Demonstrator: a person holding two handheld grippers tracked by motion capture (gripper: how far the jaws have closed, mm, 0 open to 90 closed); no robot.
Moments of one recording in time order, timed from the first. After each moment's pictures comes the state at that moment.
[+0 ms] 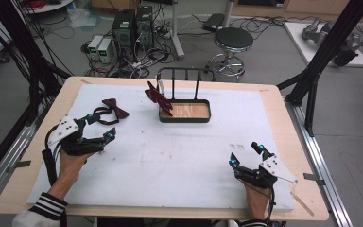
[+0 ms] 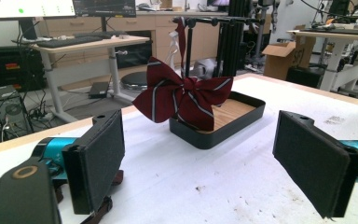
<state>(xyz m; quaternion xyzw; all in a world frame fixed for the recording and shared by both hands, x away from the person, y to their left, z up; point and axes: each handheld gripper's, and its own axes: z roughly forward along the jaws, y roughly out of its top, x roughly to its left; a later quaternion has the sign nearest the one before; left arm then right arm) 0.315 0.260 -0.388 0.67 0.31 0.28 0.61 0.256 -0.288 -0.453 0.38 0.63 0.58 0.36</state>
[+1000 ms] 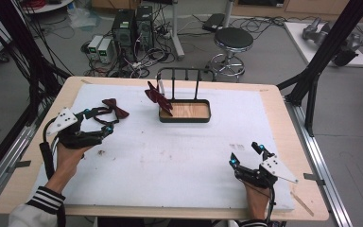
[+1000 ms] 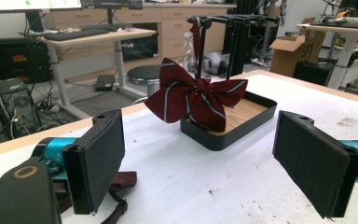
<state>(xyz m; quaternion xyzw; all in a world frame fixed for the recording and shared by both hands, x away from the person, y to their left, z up) 0.330 0.264 -0.375 0.68 0.33 0.28 0.60 0.256 -0.288 -0.453 0.38 0.63 0.58 0.35</state>
